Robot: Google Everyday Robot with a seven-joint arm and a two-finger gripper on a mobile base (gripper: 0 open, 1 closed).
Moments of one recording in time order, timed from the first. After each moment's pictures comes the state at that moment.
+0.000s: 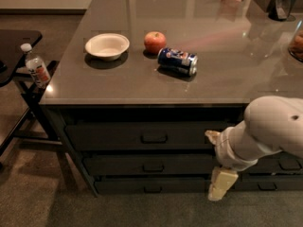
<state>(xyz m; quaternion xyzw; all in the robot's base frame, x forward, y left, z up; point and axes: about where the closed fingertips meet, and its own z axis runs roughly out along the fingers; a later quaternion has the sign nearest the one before) 0.415 -0.173 0.702 -0.66 0.73 0.04 0.16</state>
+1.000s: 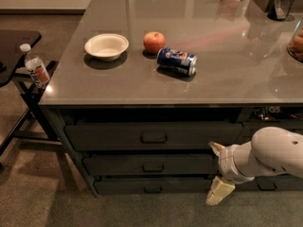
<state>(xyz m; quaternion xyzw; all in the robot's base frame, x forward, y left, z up) 0.431 -0.194 0.622 -0.62 0.75 0.06 0.22</state>
